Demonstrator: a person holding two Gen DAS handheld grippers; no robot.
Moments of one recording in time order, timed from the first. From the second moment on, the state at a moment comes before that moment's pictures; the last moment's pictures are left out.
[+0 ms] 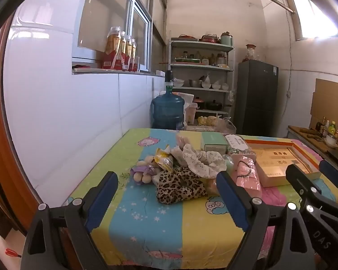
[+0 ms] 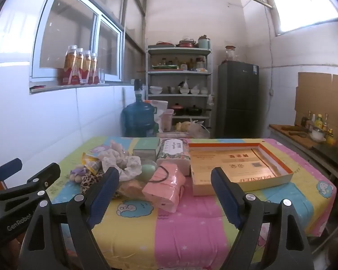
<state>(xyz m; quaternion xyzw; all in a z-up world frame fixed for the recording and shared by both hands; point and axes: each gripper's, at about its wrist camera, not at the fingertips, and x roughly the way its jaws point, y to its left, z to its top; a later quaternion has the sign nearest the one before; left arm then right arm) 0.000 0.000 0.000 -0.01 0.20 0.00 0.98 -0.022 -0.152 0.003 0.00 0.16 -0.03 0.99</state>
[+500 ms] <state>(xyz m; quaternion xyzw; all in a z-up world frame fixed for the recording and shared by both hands) -0.001 -0.005 -0.006 0.00 0.20 -0.01 0.98 -0.022 -0.150 0.005 0.00 0.16 -0.02 0.99</state>
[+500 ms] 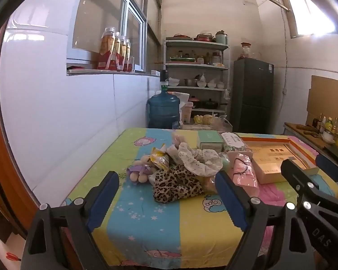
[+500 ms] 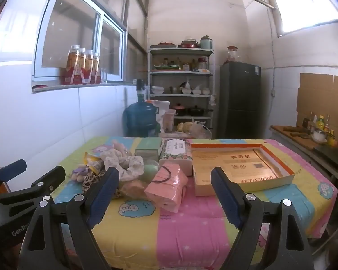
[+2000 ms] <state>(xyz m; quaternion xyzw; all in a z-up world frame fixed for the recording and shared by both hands) 0.000 0.000 -0.011 -0.01 0.21 0.00 0.98 -0.024 -0.142 0.009 0.00 0.16 -0.02 0.99</state>
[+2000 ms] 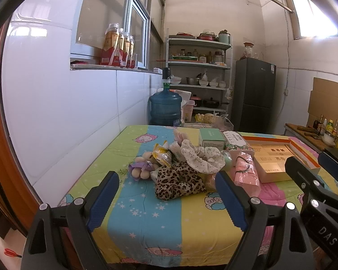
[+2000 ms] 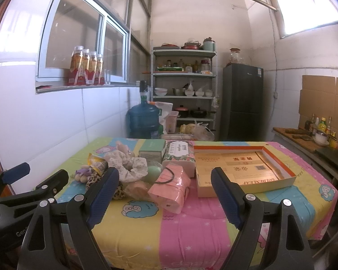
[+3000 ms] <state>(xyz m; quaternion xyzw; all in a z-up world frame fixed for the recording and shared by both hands) 0.012 -0.002 -0.027 -0.02 0.22 0.00 0.97 -0.008 -0.149 -0.009 0.00 0.18 -0.01 0.98</state>
